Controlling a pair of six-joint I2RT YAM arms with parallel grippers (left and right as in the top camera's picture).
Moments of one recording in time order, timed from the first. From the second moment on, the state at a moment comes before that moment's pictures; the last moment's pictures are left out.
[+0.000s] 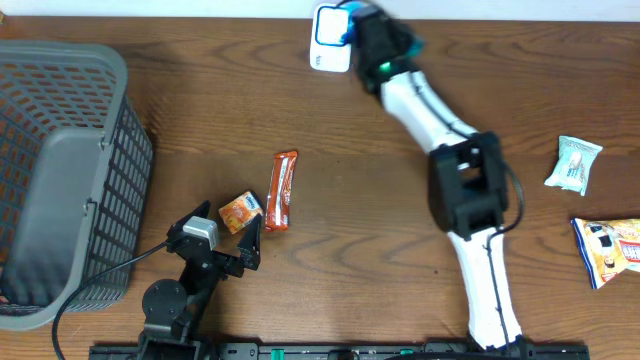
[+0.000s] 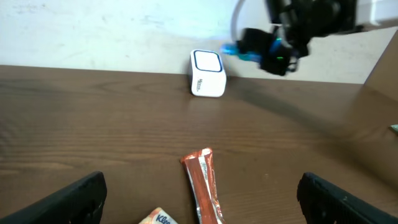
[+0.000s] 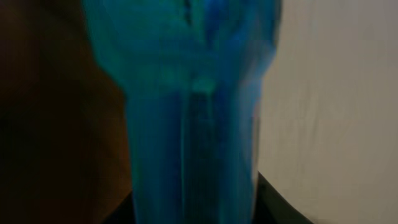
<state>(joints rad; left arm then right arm) -0.14 0.03 0.02 -0.10 0.21 -0.17 0.35 2.49 2.10 -0.31 0.75 -0.92</state>
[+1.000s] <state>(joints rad) -0.14 0.03 0.02 -0.10 0.21 -0.17 -0.33 2.46 2.10 -1.07 0.63 -0.06</state>
